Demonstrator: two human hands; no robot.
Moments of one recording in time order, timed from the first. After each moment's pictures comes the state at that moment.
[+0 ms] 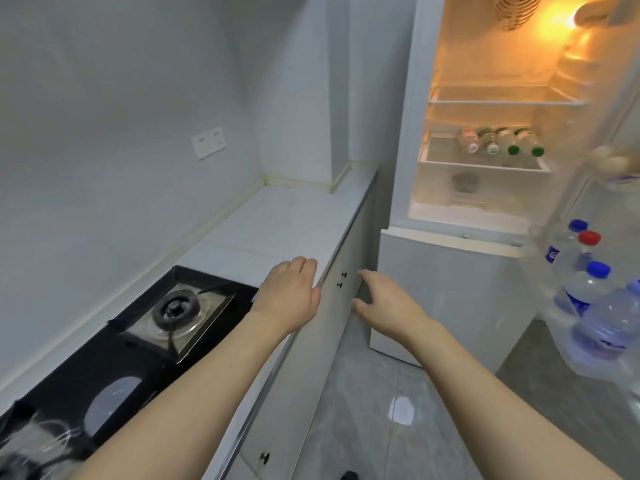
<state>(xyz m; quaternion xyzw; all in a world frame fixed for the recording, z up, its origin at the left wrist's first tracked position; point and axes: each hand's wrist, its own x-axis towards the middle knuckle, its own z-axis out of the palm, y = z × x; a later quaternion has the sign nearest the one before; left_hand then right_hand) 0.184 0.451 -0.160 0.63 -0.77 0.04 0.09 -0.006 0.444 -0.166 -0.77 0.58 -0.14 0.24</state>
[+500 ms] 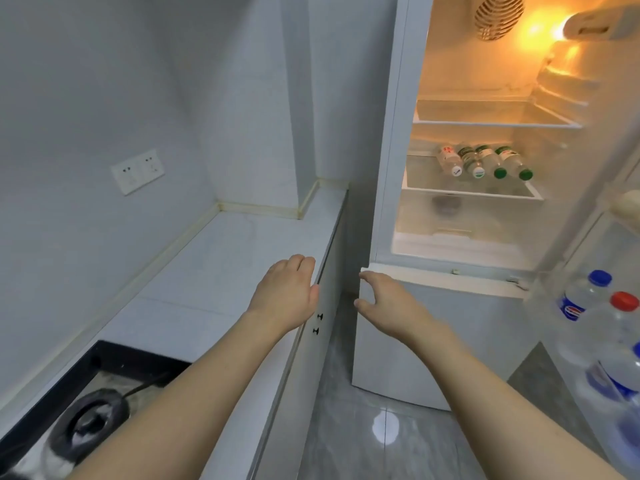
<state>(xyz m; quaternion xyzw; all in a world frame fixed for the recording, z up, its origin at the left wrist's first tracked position) 0.172 0.230 -0.146 0.58 -0.80 0.01 0.12 -0.023 0.246 -0.152 -0.73 0.64 -0.14 0.22</state>
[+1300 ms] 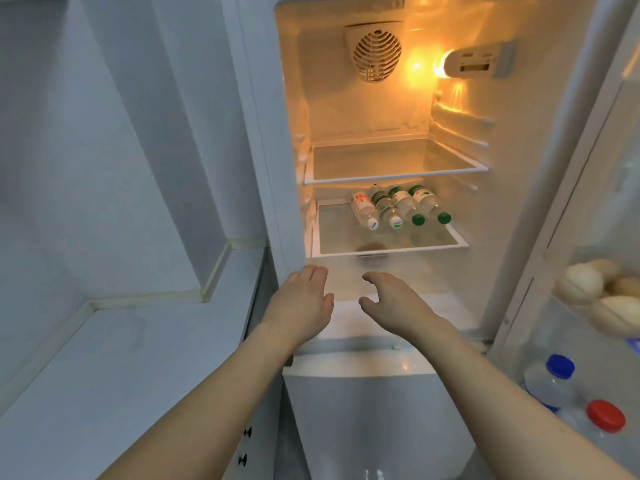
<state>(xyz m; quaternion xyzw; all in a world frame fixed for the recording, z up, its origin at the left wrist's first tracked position) -0.051 -0.016 -0.126 0.47 -0.87 -0.02 0.14 -0.228 0.029 -0.134 -0.64 0.72 -0.20 0.16</state>
